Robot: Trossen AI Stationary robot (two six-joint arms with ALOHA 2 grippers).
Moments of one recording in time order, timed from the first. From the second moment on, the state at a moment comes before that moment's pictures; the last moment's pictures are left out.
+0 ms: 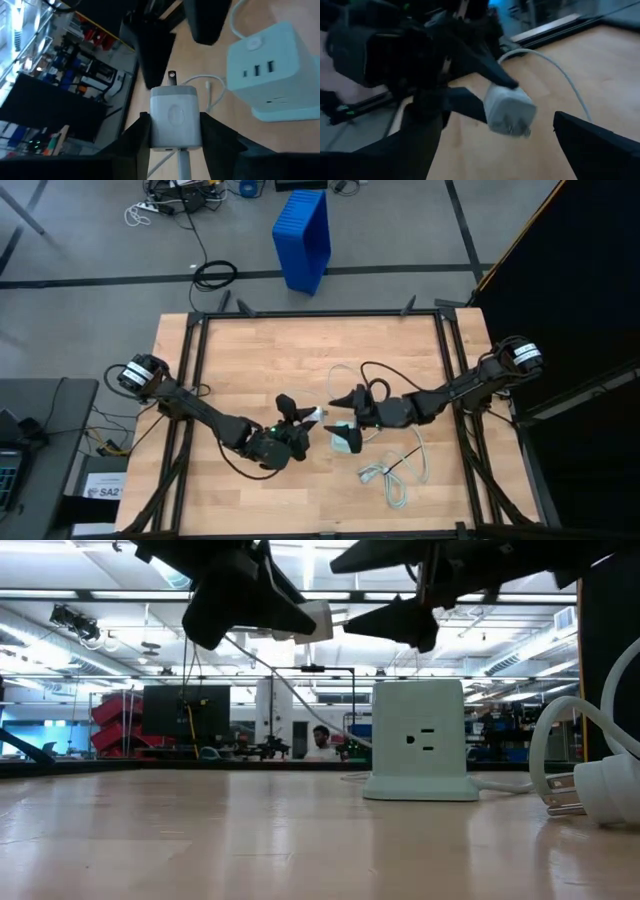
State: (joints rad) left arm -0.50 1.65 0.97 0.10 -1.03 0.37; right arm 0.33 1.54 0.73 0.58 0.46 0.42
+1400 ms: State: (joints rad) left arm -0.52 1.65 0.97 0.11 -1.00 0.38; right arm 0.31 1.78 0.80 0.86 0.48 0.37
